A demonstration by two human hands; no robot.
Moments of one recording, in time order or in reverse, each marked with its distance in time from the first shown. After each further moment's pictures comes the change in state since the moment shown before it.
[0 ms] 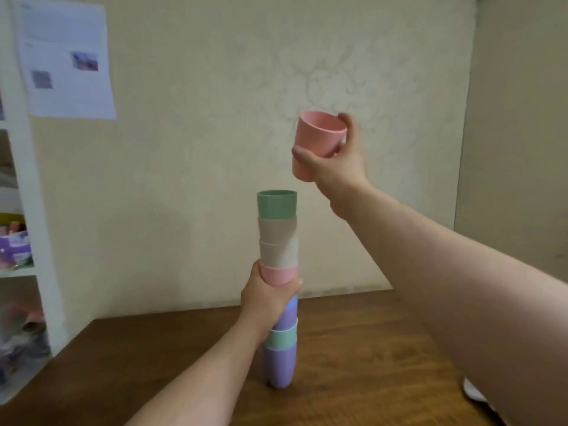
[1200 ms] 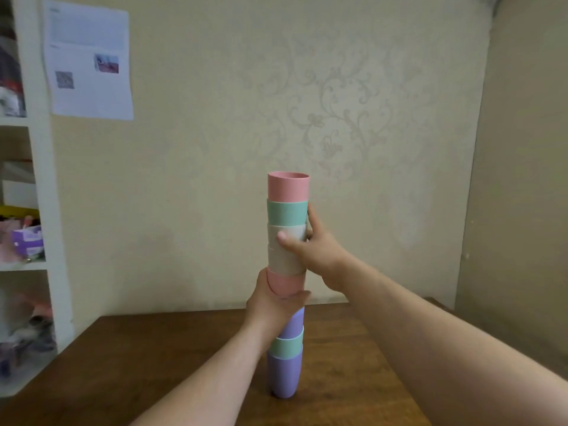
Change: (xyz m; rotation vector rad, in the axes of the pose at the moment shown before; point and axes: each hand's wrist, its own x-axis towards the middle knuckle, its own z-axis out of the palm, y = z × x) left_hand 0.000 -0.006 -0.010 0.013 -0.072 -0.014; right_hand -0.056 0.095 0.027 0.010 -0.486 0.184
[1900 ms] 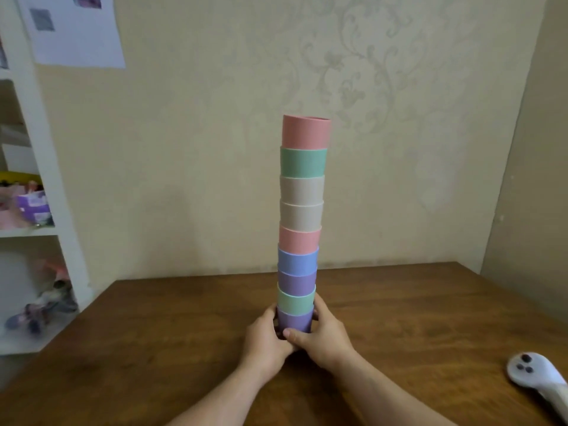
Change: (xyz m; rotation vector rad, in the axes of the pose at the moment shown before) left_hand -0.036 -0.136 -0.010 0.300 -0.095 -0.146; right_hand -0.105 0.209 0.057 -0.265 0.053 0.392
